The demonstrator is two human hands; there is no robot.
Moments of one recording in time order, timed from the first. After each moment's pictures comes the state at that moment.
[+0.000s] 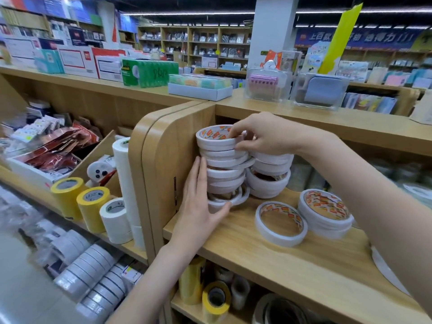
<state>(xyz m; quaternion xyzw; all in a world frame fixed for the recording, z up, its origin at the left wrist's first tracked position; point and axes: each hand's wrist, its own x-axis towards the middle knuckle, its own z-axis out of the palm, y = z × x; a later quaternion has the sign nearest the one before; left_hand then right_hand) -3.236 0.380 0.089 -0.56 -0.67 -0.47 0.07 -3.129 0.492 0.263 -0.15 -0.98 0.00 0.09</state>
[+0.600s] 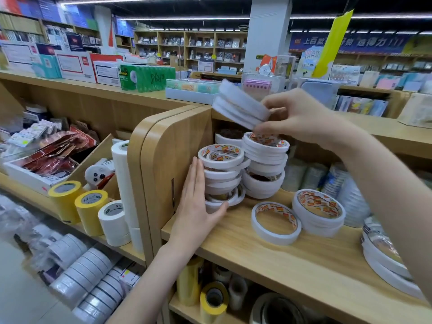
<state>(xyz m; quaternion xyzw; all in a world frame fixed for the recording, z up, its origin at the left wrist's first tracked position) -3.235 0.378 0.090 -0.57 -0.66 -0.47 0.07 -3.083 0.483 0.286 -0.17 -0.93 0.20 0.27</state>
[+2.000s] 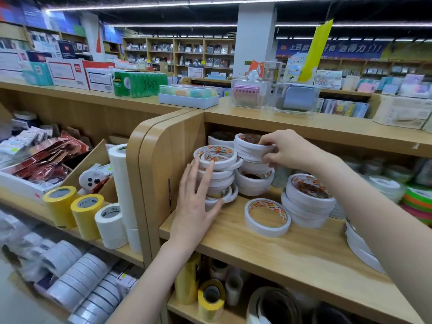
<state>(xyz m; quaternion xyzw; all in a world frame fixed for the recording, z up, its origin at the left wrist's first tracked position) -3.232 0.378 0.091 -0.59 -0.65 -0.45 0.15 -3.072 0.512 0.236 -0.33 -0.93 0.05 0.16</state>
